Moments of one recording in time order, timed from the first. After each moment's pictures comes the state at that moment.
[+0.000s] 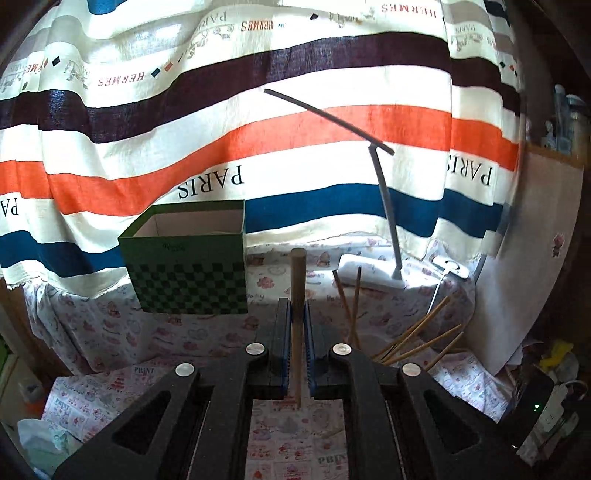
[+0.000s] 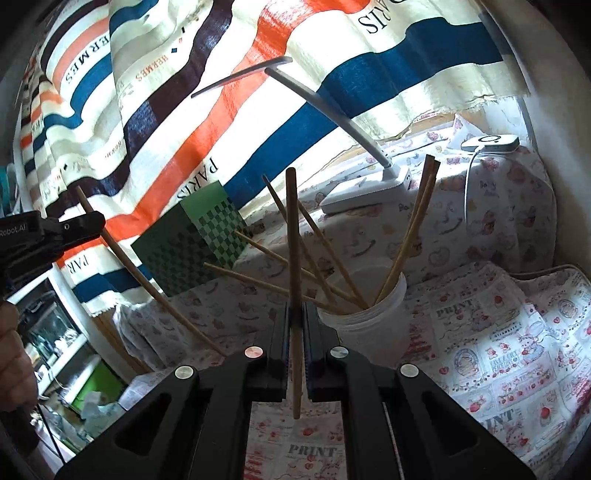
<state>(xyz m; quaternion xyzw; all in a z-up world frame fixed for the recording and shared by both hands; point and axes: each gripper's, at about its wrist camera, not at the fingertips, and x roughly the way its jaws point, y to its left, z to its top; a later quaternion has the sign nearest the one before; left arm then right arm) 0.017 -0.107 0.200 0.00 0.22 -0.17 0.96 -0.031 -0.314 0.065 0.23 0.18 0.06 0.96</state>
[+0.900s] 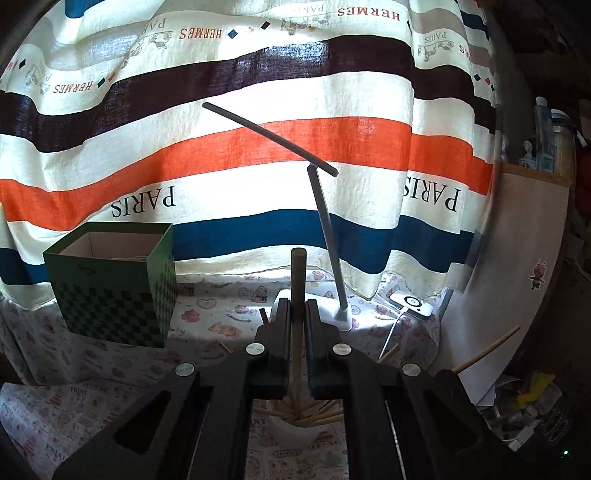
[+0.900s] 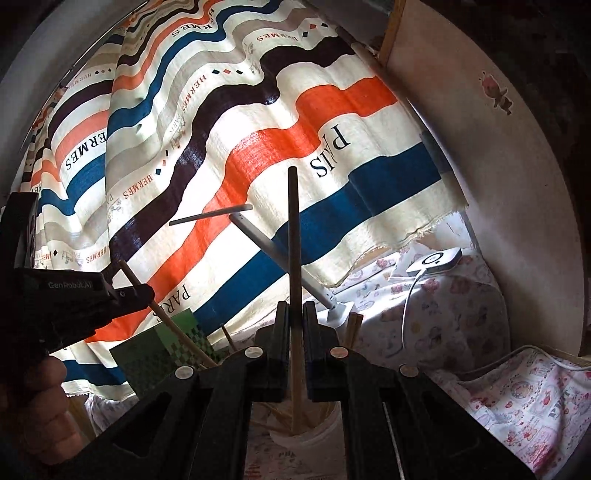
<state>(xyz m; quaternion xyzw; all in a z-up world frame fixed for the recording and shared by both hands) 0.042 -0.187 0.191 -0.04 0.17 -0.22 0.96 -0.073 -0.360 0.100 0.22 -0.04 -0.05 0.97</state>
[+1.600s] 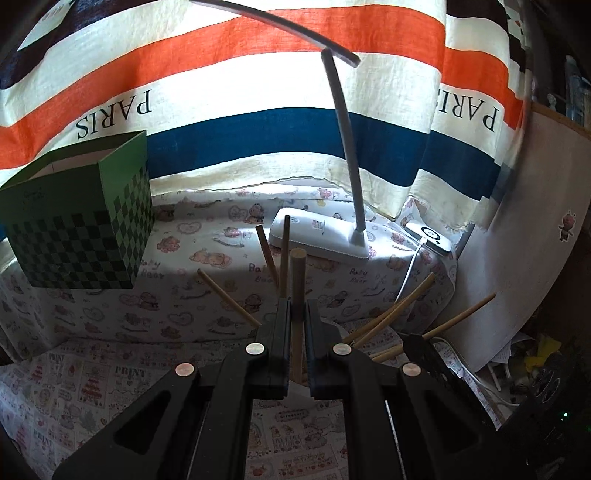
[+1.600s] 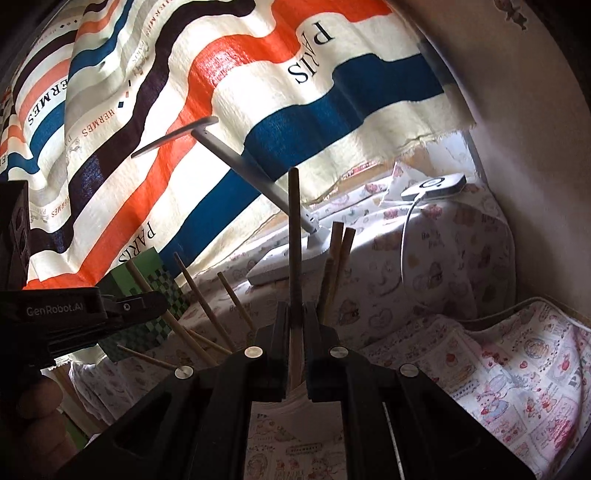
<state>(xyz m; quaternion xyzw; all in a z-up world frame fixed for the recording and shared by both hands) 0.095 -0.198 0.127 -0.02 0.30 -0.24 0.92 -0.007 -0.362 0.058 0.24 0.10 -0.06 0.96</state>
